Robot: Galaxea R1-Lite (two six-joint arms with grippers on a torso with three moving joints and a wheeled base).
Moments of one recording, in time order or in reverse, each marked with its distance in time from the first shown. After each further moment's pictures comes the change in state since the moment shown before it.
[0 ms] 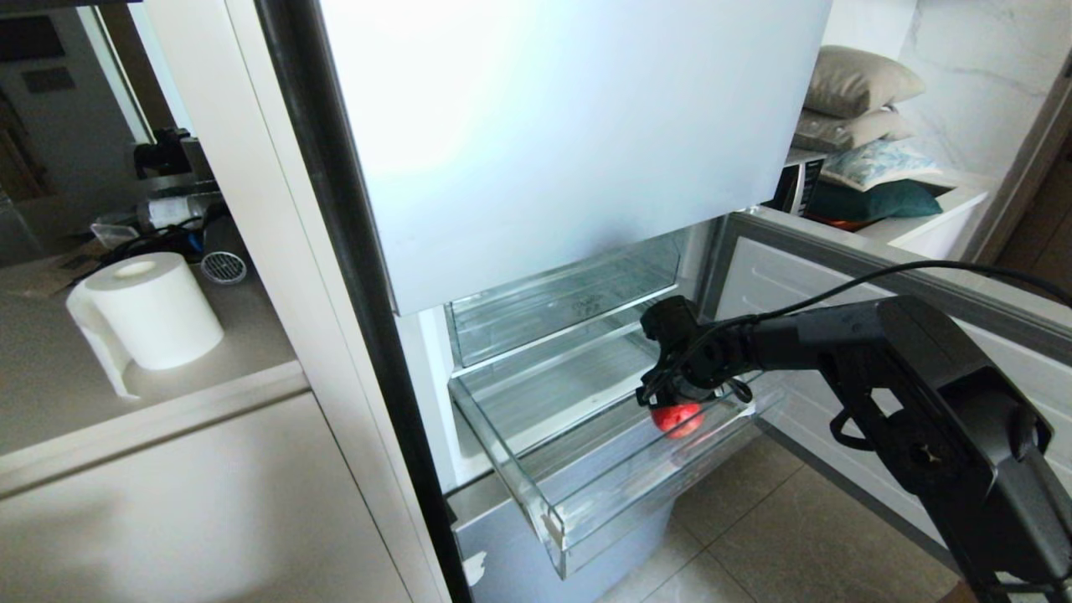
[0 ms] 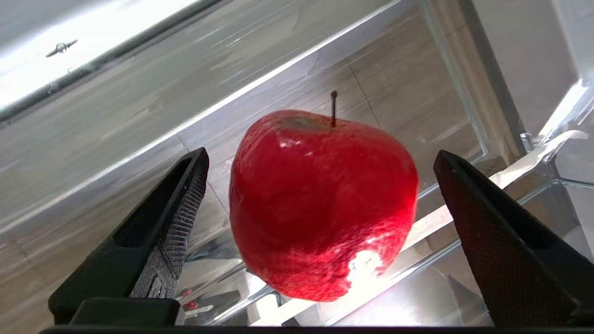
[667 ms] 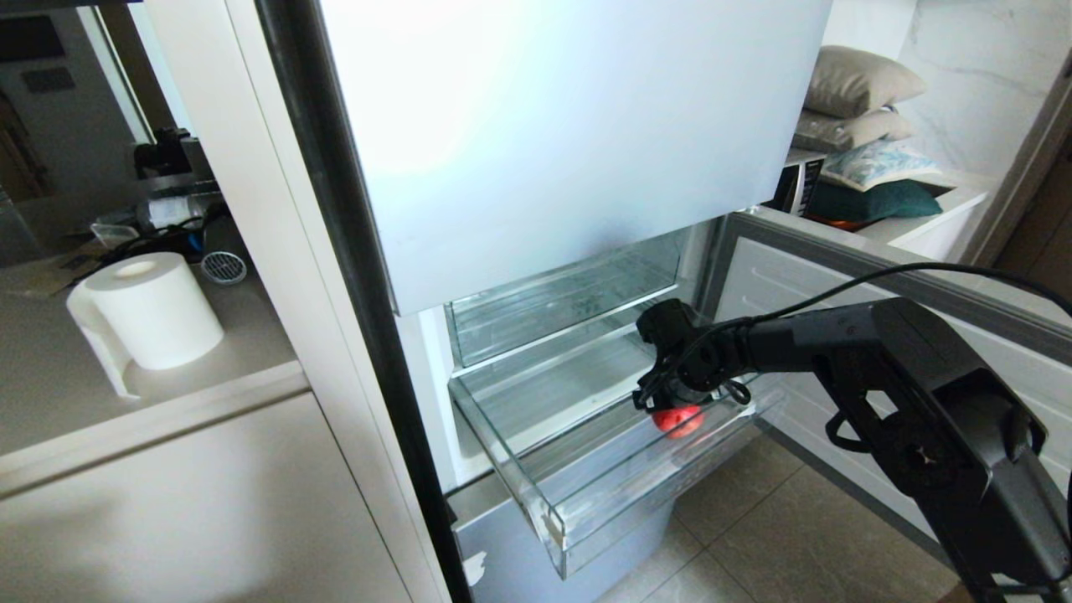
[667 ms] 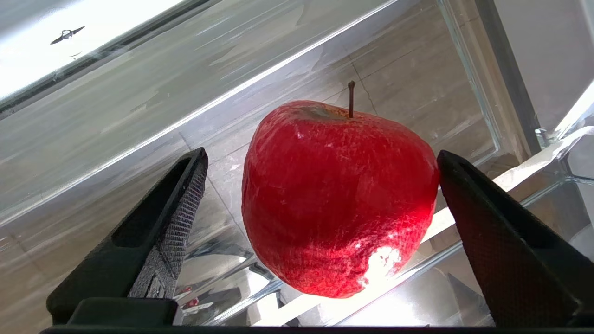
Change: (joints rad) left arm 0.000 0.000 0.000 0.000 0.000 0.000; right arm 0.009 0.006 -0.003 0.007 -0.002 0.002
